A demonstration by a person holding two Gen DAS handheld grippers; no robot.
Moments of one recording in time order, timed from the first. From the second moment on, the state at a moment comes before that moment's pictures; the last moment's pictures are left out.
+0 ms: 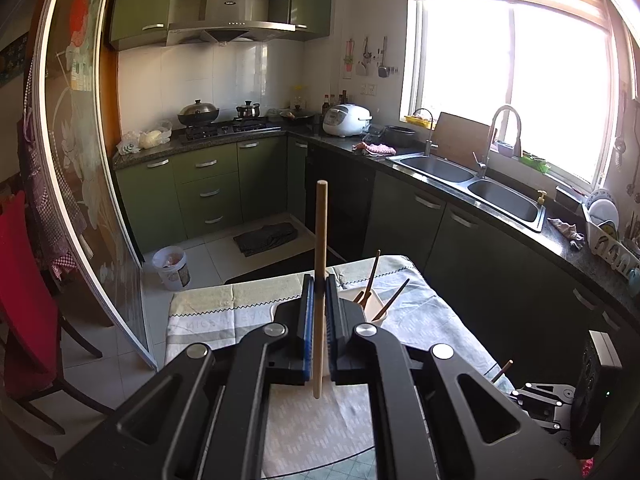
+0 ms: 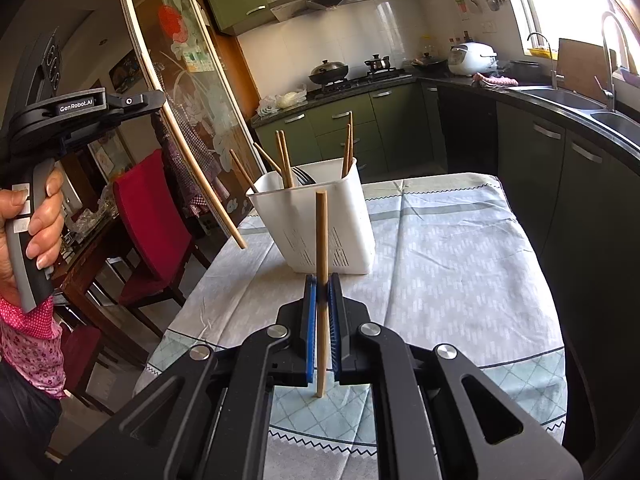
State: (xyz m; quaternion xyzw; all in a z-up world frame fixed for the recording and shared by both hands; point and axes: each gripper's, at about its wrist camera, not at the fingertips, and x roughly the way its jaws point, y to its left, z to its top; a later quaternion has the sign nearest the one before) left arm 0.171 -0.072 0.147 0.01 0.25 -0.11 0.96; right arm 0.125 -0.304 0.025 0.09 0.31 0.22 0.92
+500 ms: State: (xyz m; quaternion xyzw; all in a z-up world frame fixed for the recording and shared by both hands) left arm 0.203 -0.086 0.179 0.01 0.21 -0.09 0.97; right arm 0.125 -0.316 0.020 0.10 0.31 0.22 0.92
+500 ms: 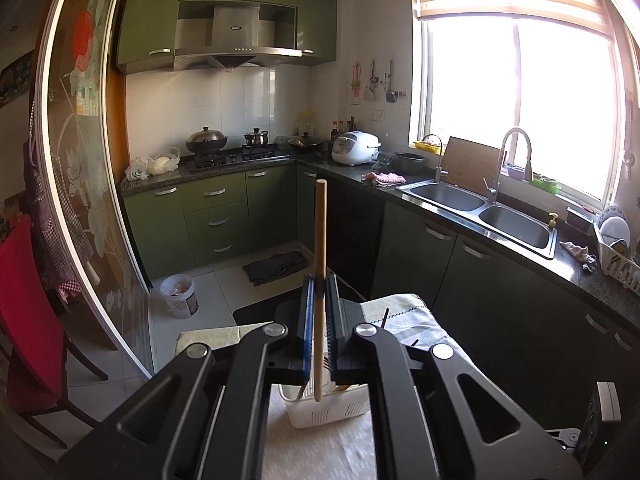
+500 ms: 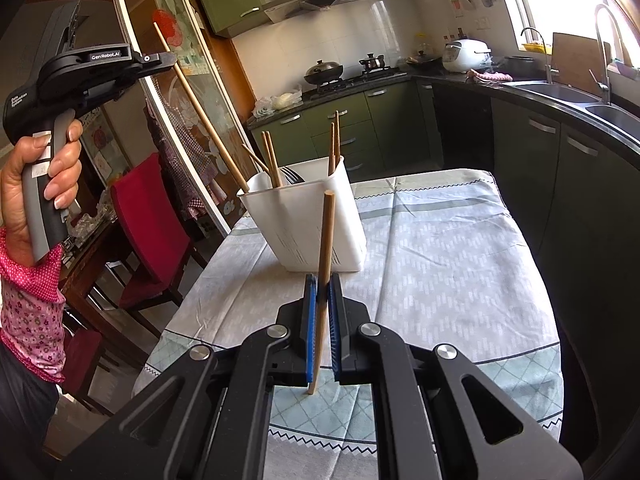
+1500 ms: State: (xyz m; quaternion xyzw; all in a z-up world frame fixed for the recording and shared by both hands) left arm 0.162 -0.057 0.152 -0.01 0.18 -0.09 0.98; right arm 0.156 -0.290 0.141 0.07 0.19 0.22 0.95
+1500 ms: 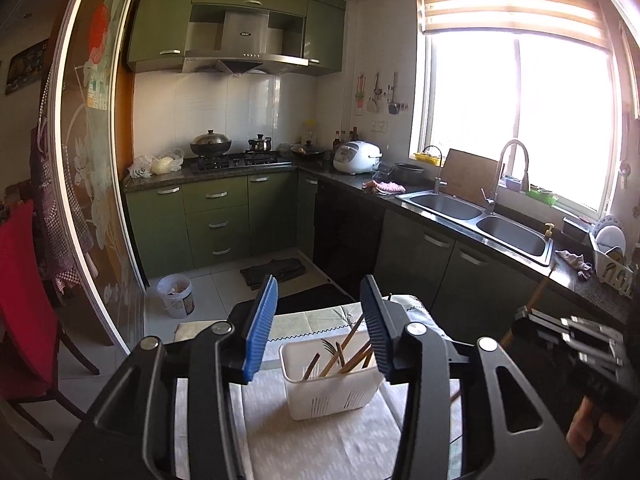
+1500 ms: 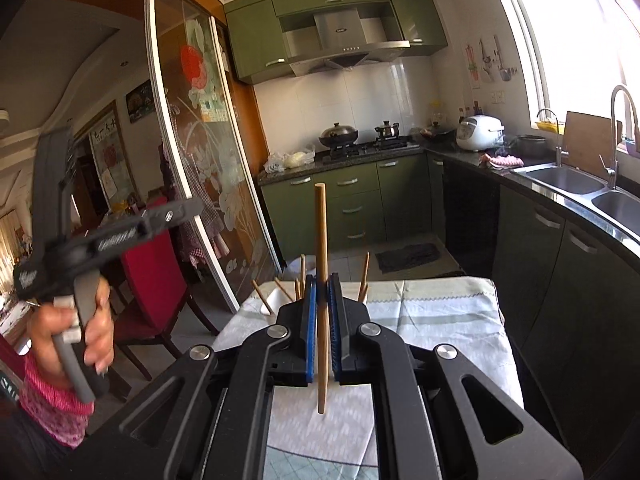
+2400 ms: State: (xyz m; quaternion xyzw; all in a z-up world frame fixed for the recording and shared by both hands) left arm 0.051 0.026 -0.009 -0.11 0.25 -0.02 0.96; right arm 0.310 -0.210 0.058 0.03 0.31 0.15 0.94
